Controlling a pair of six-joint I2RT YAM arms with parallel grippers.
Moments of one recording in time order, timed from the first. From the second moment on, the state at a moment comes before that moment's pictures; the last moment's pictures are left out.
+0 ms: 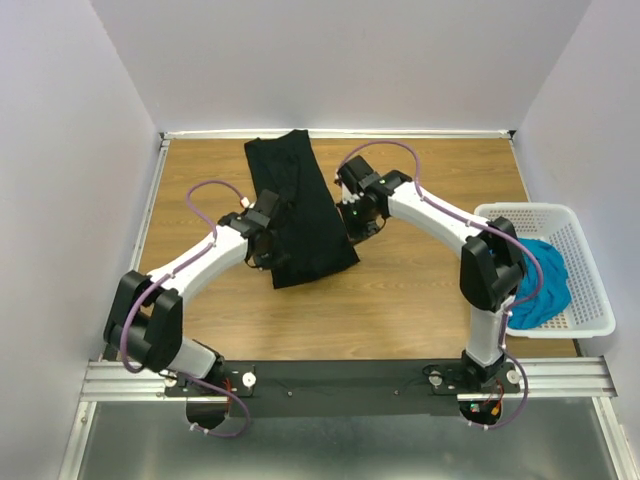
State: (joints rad) left arm -0.52 1.43 0.97 -0.72 -0.07 -0.79; right arm 0.67 1.90 1.55 -0.86 -0.12 0.34
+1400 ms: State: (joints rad) left arm -0.31 1.76 1.23 -0.40 -0.30 -0.57; right arm 0.63 2.22 1.92 -0.61 0.17 0.24
